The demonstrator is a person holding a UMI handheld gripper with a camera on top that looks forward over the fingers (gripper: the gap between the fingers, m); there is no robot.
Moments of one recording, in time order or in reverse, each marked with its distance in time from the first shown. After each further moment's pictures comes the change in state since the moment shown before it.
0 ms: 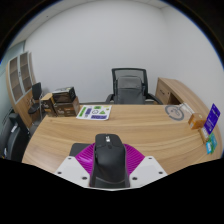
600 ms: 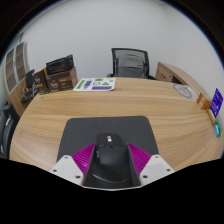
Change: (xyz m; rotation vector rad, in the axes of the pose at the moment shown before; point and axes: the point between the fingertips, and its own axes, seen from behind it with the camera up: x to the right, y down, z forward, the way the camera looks) arm -0.040 0.117 0.081 -0.125 0.070 0.000
